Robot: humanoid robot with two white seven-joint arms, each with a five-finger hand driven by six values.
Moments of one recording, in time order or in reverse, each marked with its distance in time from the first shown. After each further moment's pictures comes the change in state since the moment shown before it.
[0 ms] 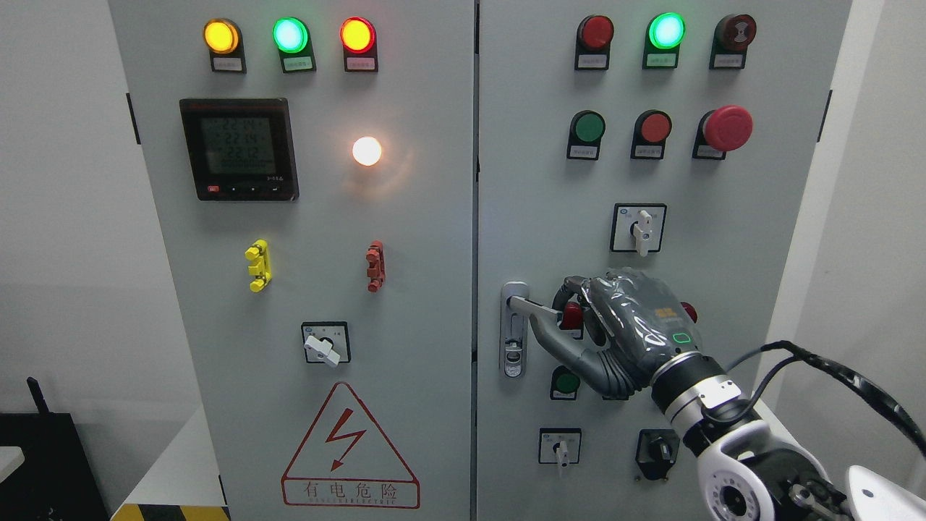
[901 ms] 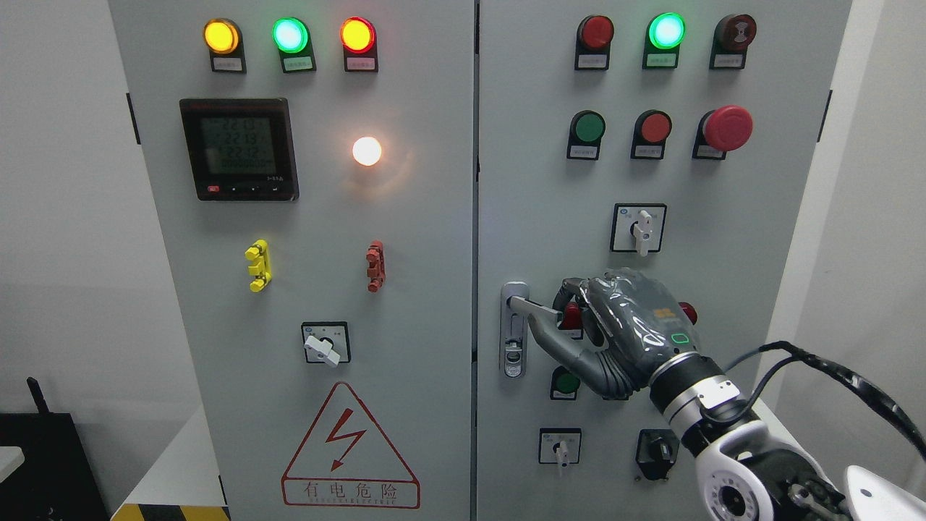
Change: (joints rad) left arm 0.000 0.000 0.000 0.000 0.000 0.000 0.000; right arm 0.002 0.005 -0.004 0.001 -0.007 -0.004 -0.002
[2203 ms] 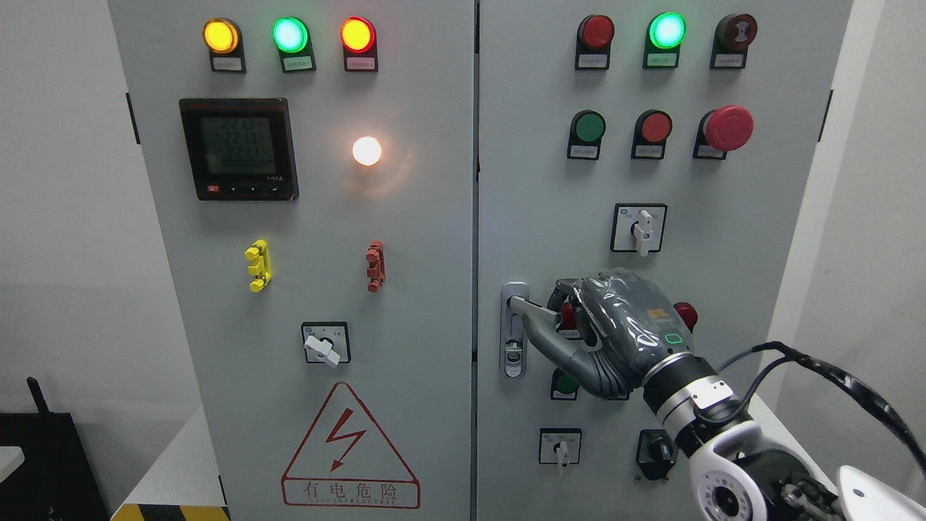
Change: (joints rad) left arm 0.000 0.000 0.000 0.000 0.000 0.000 0.000; right arm 0.001 0.017 -0.002 0.000 -0.002 0.000 0.000
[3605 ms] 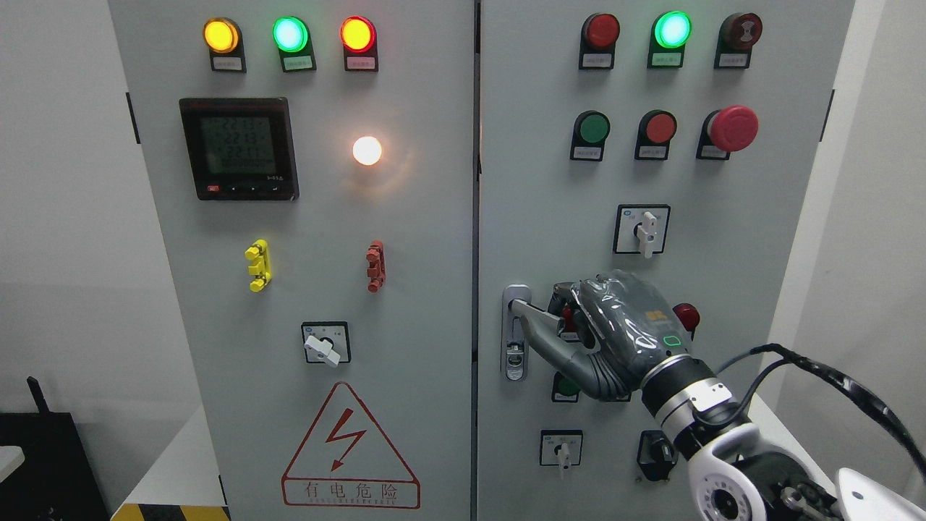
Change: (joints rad) left arm 0.000 0.000 0.000 0.000 0.000 0.000 0.000; right arm 0.005 0.001 0.000 -0.005 0.000 -0.003 -0.002
